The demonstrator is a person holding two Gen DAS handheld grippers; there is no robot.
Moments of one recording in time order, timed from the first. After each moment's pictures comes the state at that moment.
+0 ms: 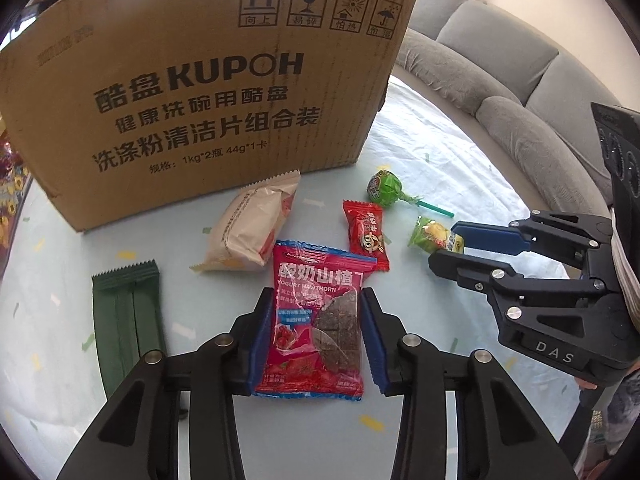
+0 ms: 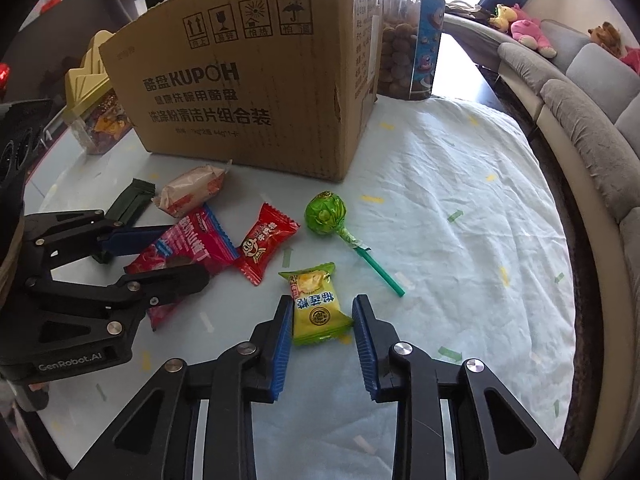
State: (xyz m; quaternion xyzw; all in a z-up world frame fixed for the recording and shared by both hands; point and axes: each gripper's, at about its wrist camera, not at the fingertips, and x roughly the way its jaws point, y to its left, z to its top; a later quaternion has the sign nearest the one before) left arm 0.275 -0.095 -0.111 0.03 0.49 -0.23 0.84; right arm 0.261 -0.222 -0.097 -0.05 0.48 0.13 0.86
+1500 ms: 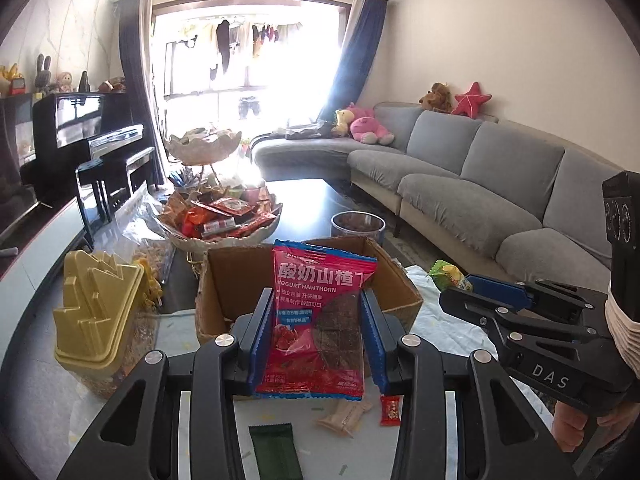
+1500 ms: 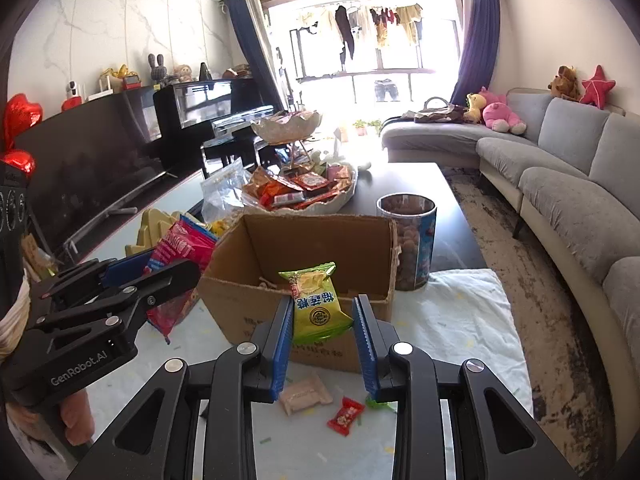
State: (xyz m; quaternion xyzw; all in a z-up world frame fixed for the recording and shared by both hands) left arm 0.269 -0.029 0.088 0.01 0.25 -0.16 0.95; right arm 0.260 -0.190 0.077 0.03 0.28 0.12 0.95
